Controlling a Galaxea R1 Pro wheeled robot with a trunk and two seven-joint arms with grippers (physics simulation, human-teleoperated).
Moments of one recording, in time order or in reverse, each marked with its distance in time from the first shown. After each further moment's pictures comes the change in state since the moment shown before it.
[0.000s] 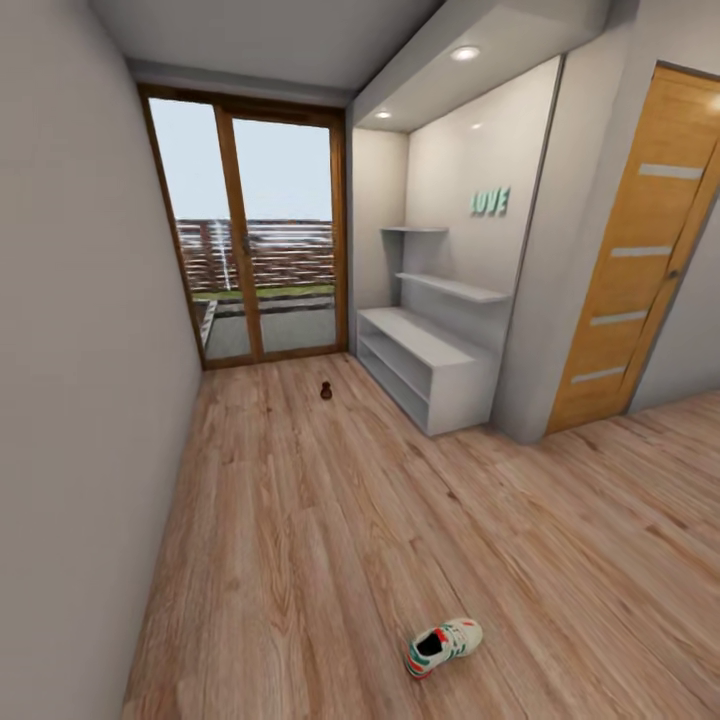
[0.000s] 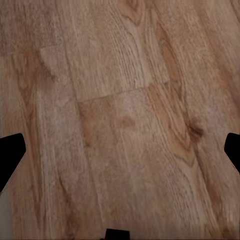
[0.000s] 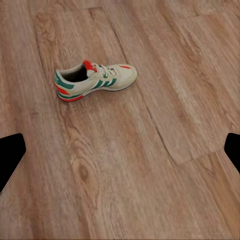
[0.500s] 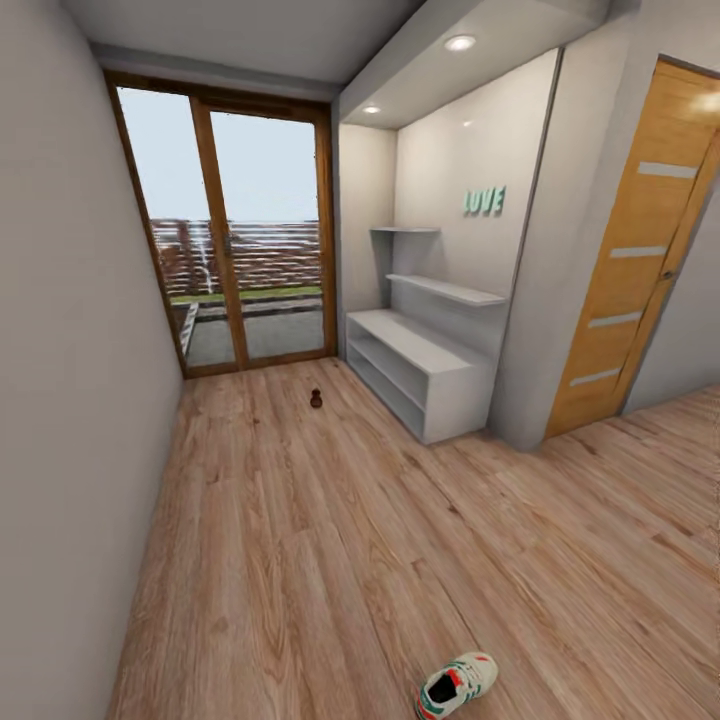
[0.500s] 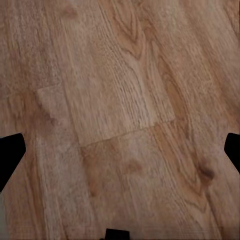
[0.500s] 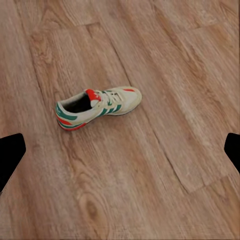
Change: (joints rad) left arm 0.000 0.000 0.000 0.000 0.001 0.000 0.000; right arm 0.000 0.000 0.000 0.000 0.000 0.000 0.000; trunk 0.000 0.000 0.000
